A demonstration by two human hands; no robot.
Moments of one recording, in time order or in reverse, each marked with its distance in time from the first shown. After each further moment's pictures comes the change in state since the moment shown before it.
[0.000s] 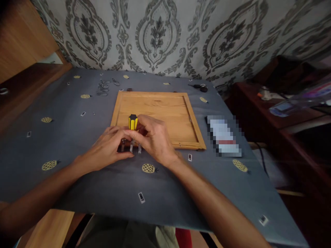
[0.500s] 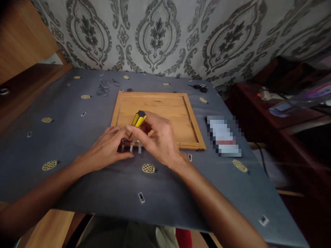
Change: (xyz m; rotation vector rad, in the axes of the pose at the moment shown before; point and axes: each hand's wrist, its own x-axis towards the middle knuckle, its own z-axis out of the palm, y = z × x) left_hand 0.001 0.003 -0.003 0.002 -0.047 -0.047; right_hand -0.001 -0.012 -0.013 0.091 0.027 0.091
